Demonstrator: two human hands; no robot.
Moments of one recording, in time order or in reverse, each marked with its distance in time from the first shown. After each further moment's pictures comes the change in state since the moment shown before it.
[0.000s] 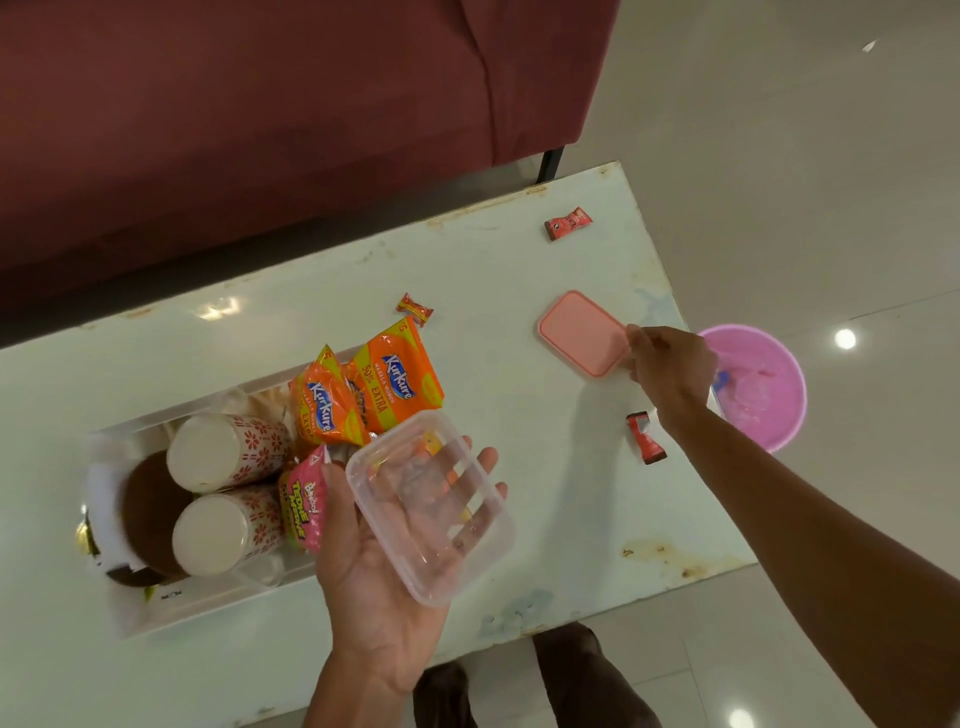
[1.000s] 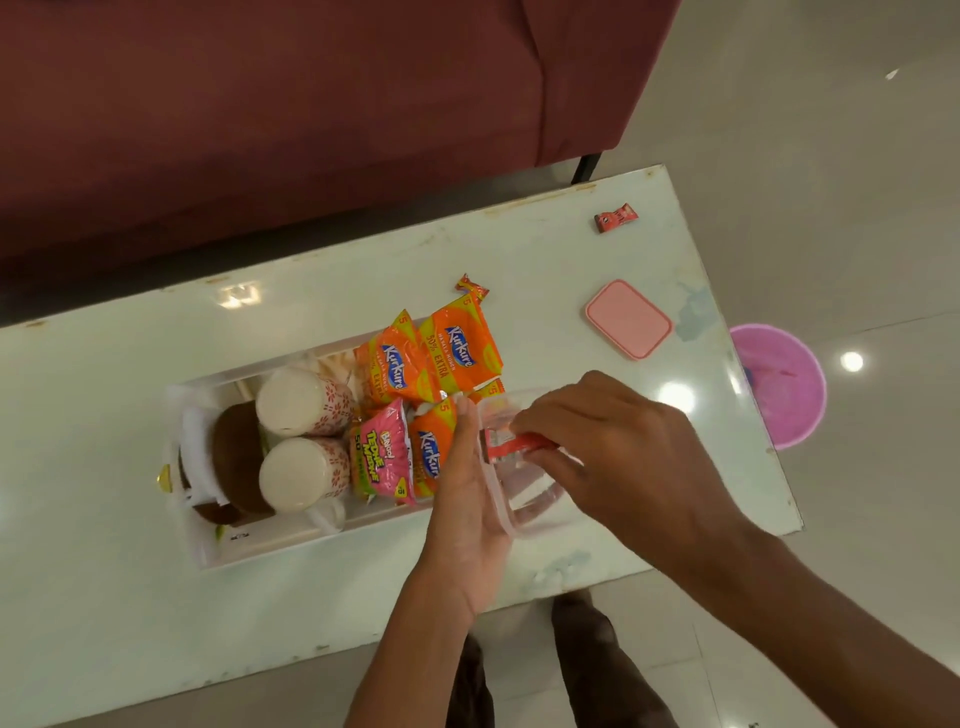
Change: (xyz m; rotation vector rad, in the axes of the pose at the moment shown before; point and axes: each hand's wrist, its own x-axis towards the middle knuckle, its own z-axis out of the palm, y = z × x) left_hand -0.014 0.012 -0.010 0.341 0.083 -0.200; right_hand -0.226 -0.123 -0.059 -0.442 -0.316 -1.150
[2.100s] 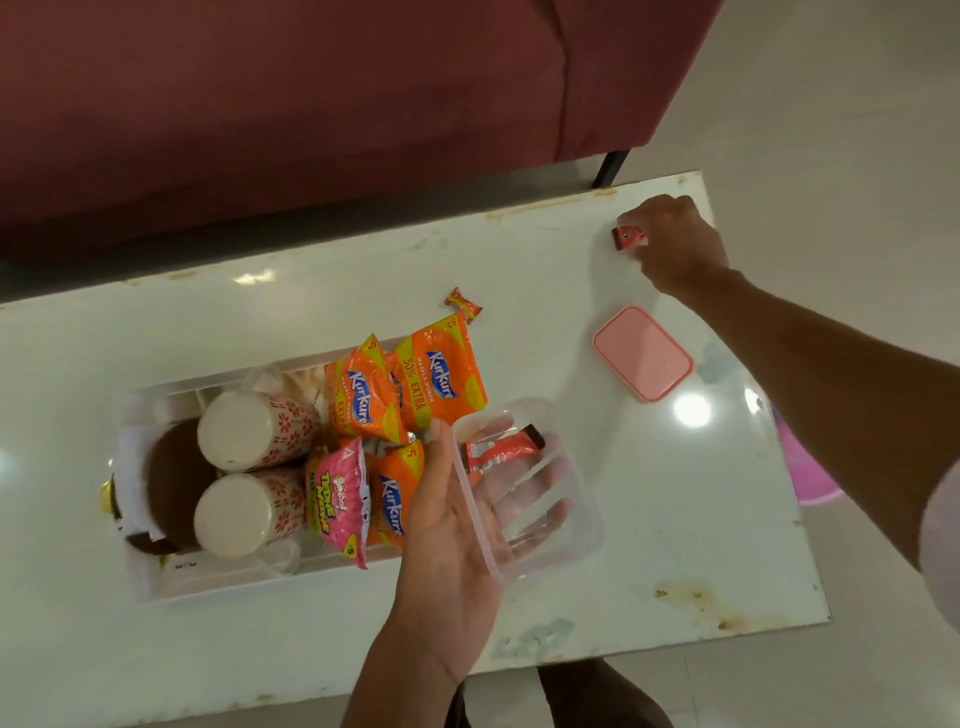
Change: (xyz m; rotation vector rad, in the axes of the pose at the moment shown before) left_hand 0.045 -0.002 0.024 -0.277 -0.021 0.035; right_hand 0.170 0.299 0.096 -0.231 -0.110 0.436
